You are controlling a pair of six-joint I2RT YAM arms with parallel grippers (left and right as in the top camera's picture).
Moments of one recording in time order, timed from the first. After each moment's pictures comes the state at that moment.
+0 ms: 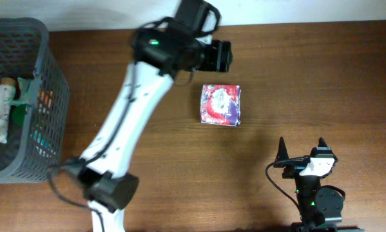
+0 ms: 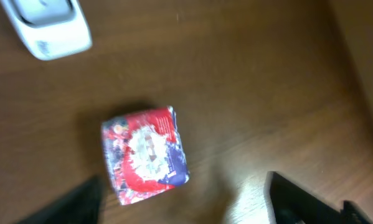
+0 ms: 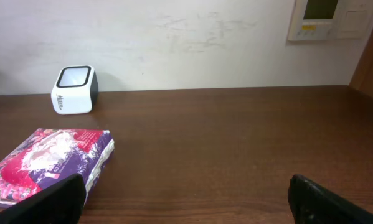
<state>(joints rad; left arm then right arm) -0.53 2.05 2.35 -1.17 0.21 -0.35 0.01 0.01 0.01 -0.07 0.06 0.03</state>
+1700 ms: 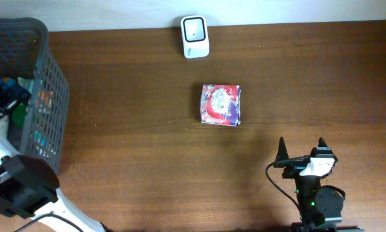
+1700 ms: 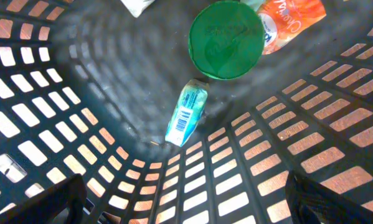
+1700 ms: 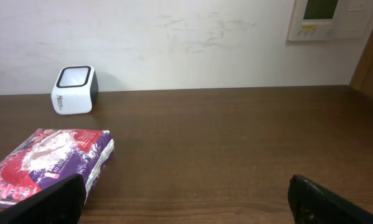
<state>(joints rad) 0.56 2.05 2.26 -1.67 -0.12 -0.36 0.01 0.01 0.01 -0.07 0.06 0.03</state>
